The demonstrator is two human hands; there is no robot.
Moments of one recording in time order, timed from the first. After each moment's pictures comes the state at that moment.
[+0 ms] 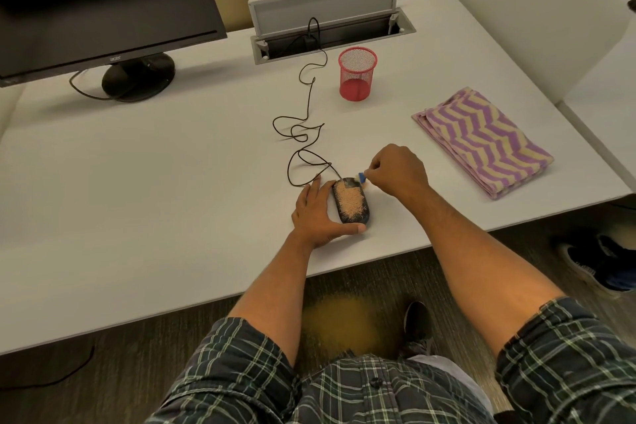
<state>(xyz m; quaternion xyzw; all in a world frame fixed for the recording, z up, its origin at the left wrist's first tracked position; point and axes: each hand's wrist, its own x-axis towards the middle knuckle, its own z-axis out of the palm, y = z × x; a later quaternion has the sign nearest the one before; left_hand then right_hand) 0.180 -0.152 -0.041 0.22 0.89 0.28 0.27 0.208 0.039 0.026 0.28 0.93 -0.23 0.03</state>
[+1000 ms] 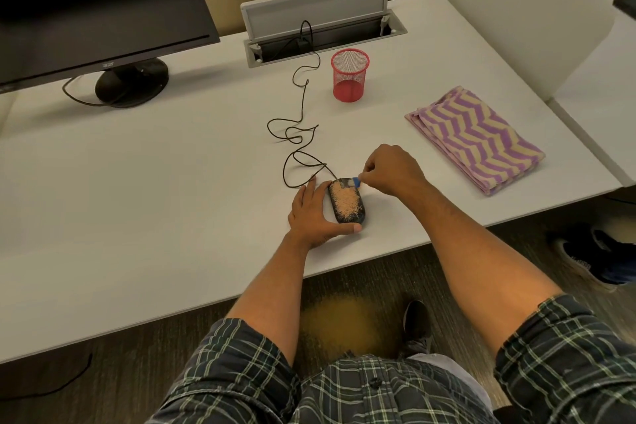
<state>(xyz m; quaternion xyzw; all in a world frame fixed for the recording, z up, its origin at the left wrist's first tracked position) 0.180 -0.152 -0.041 0.22 0.89 0.28 0.27 0.211 0.044 0.029 0.24 0.94 -0.23 0.06</state>
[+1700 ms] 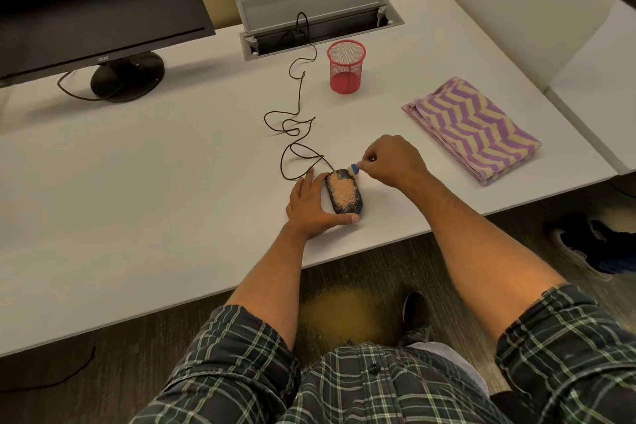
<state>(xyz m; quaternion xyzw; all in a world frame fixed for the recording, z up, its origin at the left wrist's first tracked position) 0.180 -0.152 -0.038 0.22 0.89 0.28 0.28 0.221 0.047 0.033 0.22 0.95 -0.21 0.04</state>
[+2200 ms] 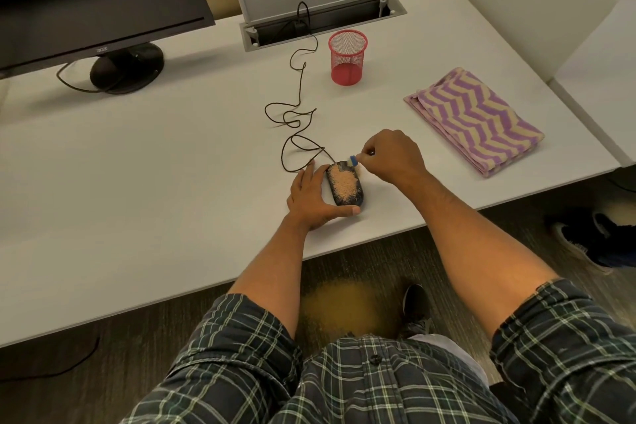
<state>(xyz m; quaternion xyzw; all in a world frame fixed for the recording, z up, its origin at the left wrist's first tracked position) 0.180 -0.152 -0.039 0.22 0.90 0.27 0.27 0.225 0.037 0.032 0.23 0.95 -0.22 0.02</state>
